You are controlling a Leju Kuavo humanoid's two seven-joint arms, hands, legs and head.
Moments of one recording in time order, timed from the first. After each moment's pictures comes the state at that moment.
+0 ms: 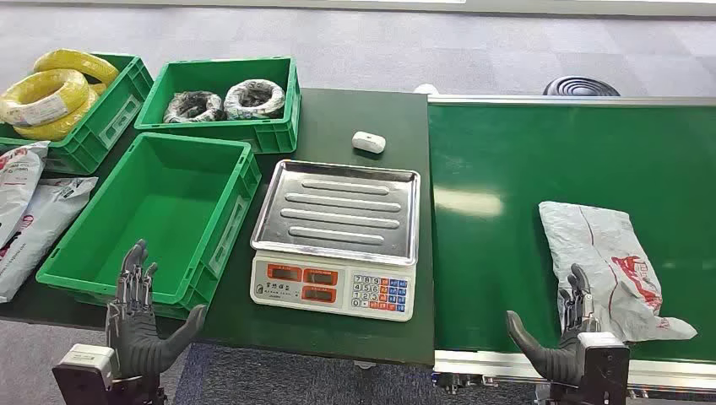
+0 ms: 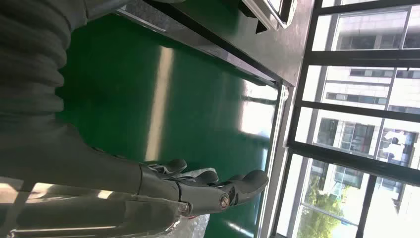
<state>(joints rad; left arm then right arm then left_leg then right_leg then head) 0.21 -0.21 0.02 -1.79 -0.09 0.10 -0.55 0.23 0.21 -0.28 -1.63 0.38 -0.02 -0.45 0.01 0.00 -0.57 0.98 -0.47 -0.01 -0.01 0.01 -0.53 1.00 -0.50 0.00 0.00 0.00</state>
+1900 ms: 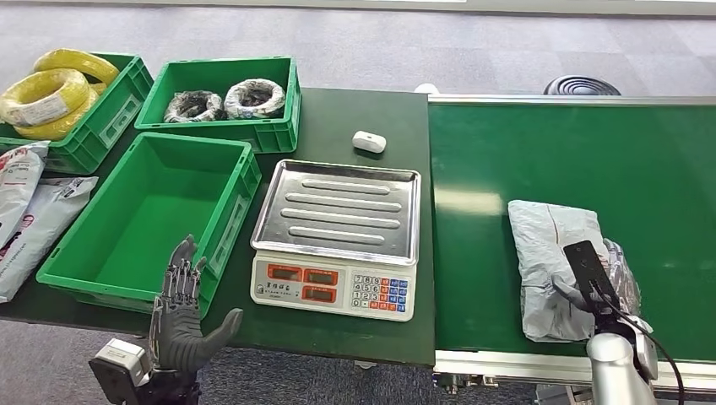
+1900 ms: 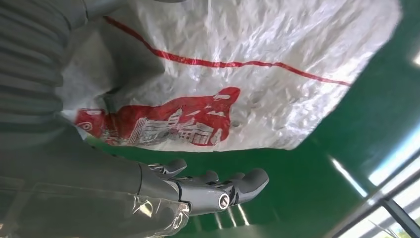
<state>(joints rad) 0.15 -0.12 -0.19 -1.68 0.05 0.12 -0.60 -0.29 -0.19 -0.33 -0.87 0.86 -0.18 -0.13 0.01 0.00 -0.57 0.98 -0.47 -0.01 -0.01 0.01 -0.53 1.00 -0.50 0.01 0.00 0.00</state>
